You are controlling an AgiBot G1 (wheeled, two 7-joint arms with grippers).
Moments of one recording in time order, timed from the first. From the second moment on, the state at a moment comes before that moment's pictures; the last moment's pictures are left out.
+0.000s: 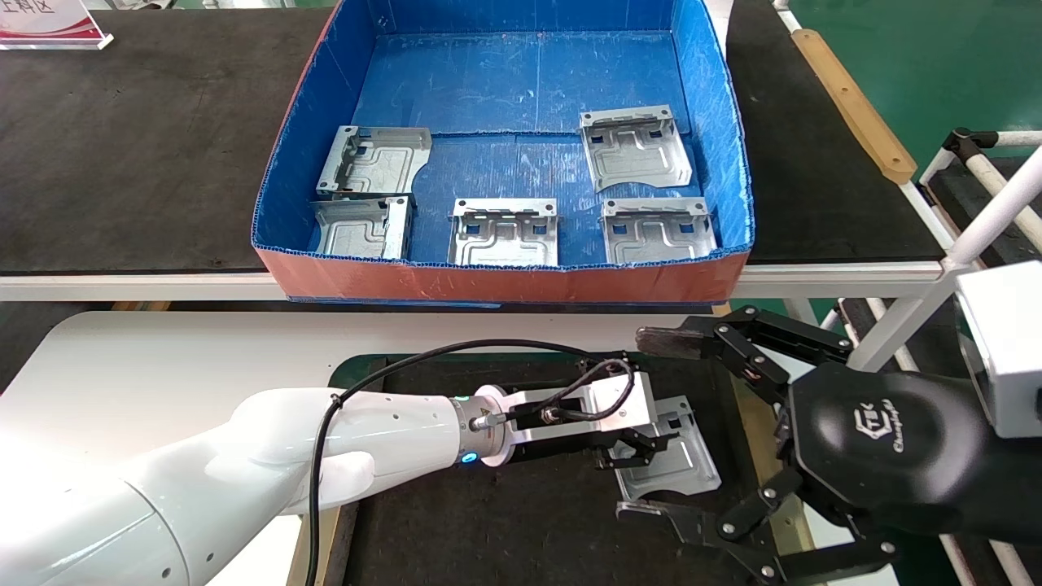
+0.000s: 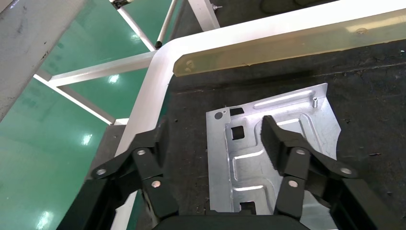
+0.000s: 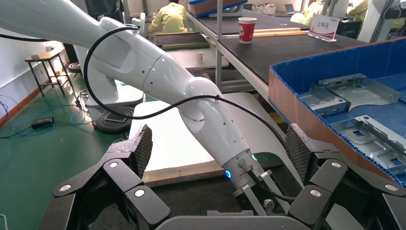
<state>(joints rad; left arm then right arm) -1.47 1.34 1.44 -0.65 0.49 0.61 0.63 1.09 -0.58 -0.36 1.25 -0.66 -1.46 0.13</state>
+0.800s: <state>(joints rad) -1.32 1.07 1.00 -0.89 0.58 0.95 0.32 1.09 -0.58 -0.36 1.25 -0.66 -1.46 0.13</state>
